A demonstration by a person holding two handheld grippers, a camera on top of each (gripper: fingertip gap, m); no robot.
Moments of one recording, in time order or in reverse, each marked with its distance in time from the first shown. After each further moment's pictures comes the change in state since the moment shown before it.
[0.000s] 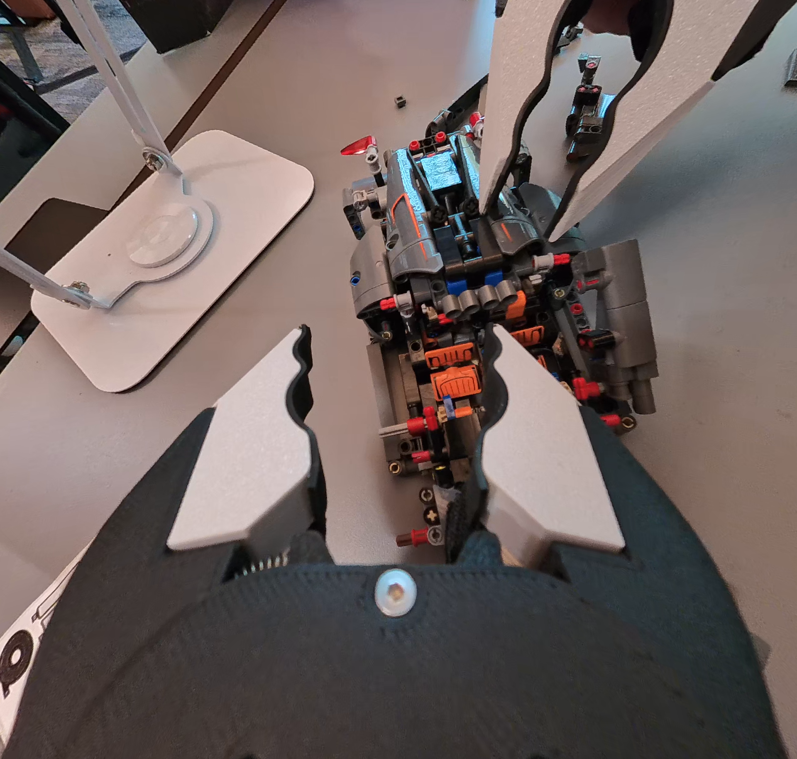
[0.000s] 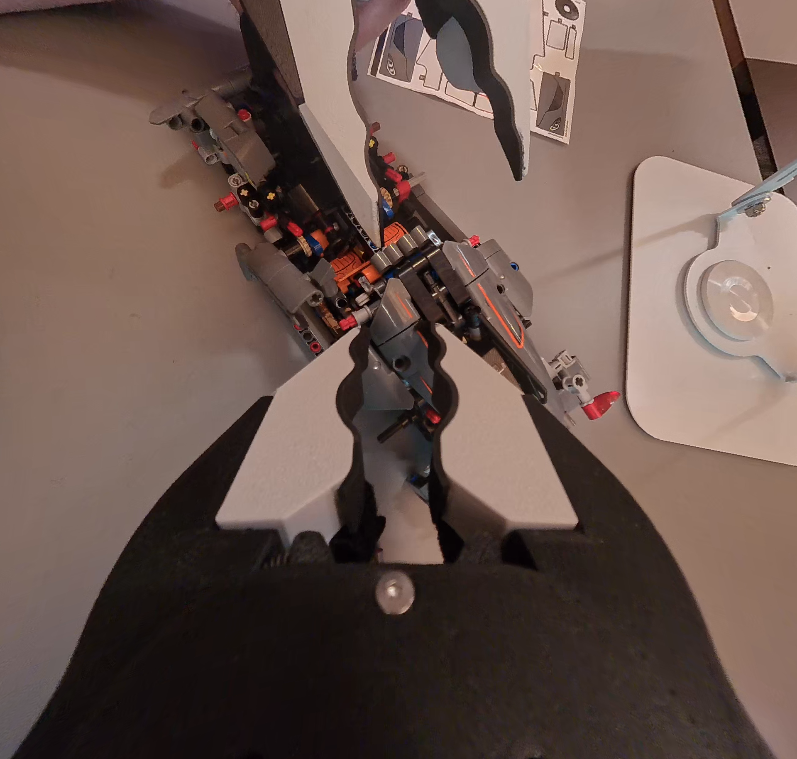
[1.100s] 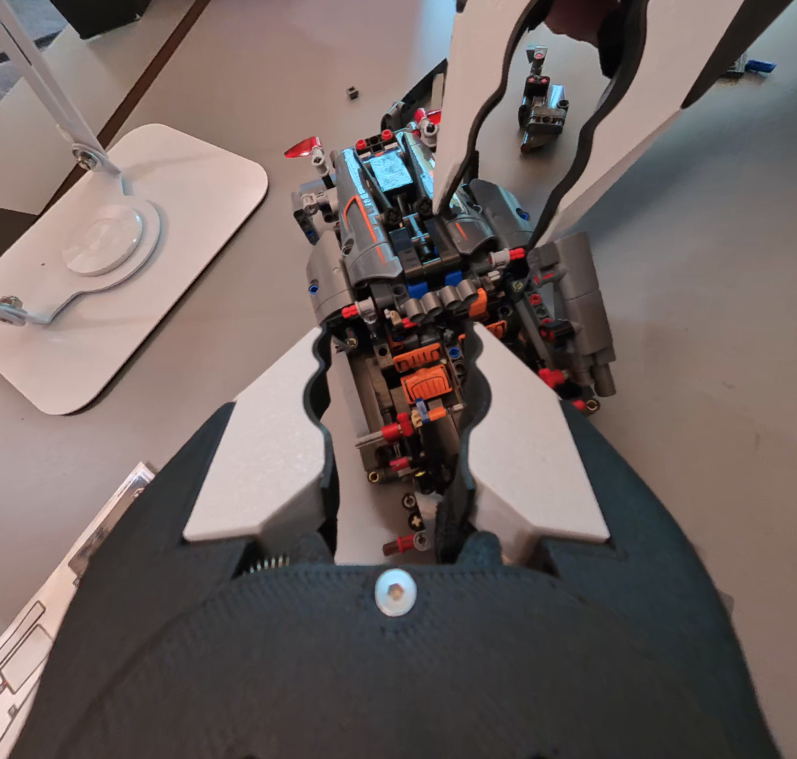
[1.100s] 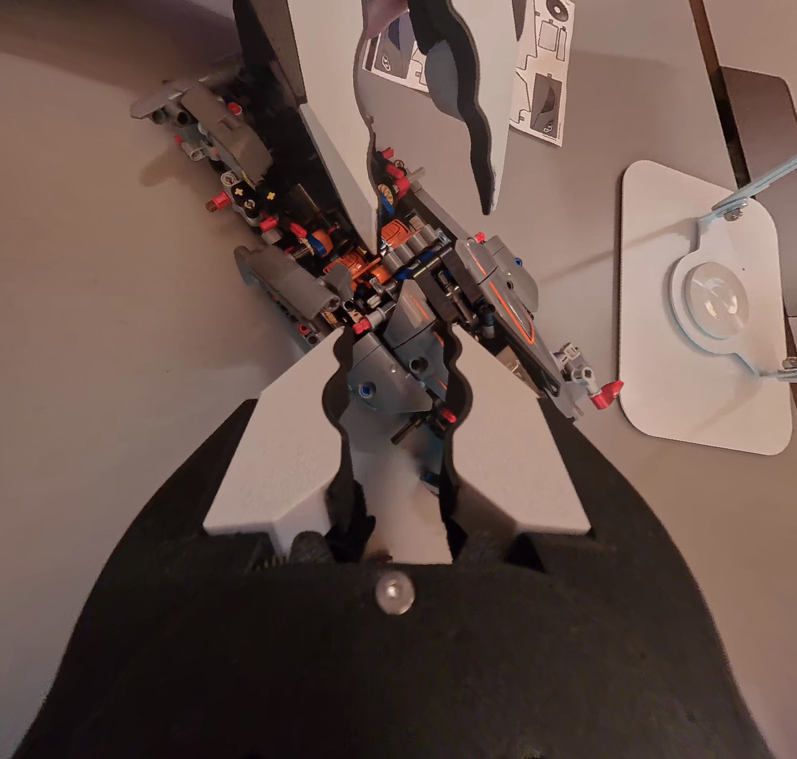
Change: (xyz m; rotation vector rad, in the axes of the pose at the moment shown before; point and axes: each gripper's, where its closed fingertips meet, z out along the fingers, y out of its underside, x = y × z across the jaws) left arm 0.015 0.002 0.001 -0.022 0.108 0.011; right arm -0.006 -0.001 0.004 -0.018 0.064 -0.023
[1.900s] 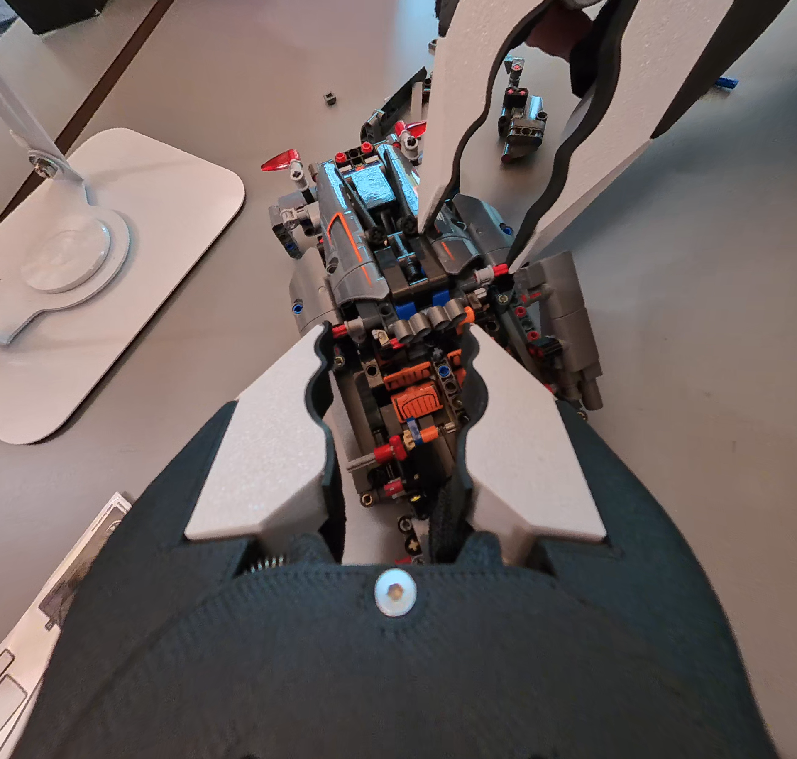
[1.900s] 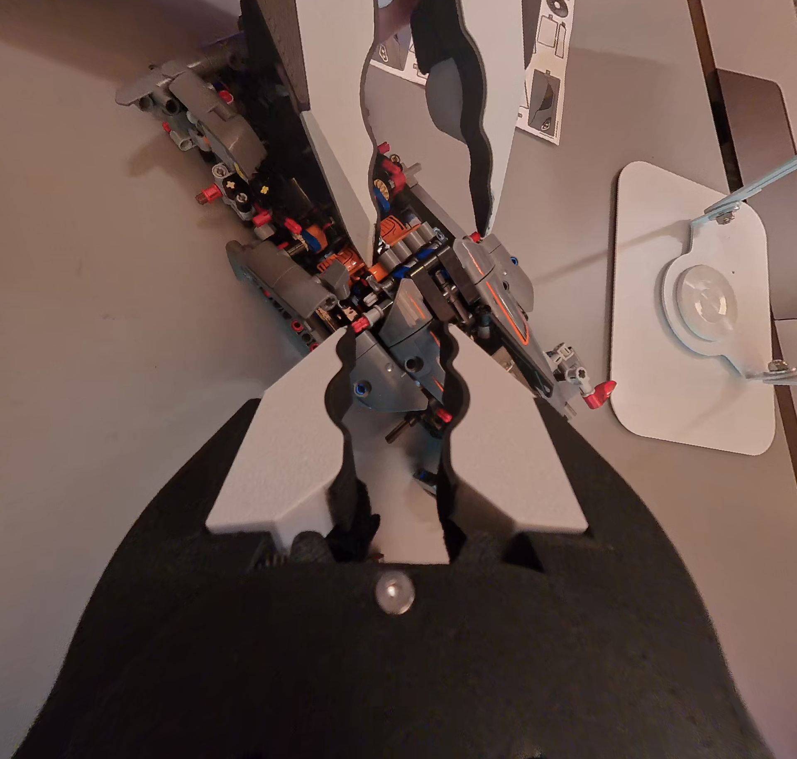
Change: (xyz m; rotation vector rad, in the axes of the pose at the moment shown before) left arm 0.005 -0.006 0.007 -0.002 0.061 -0.008; right arm 0.003 0.001 0.002 -0.017 0.013 -0.025
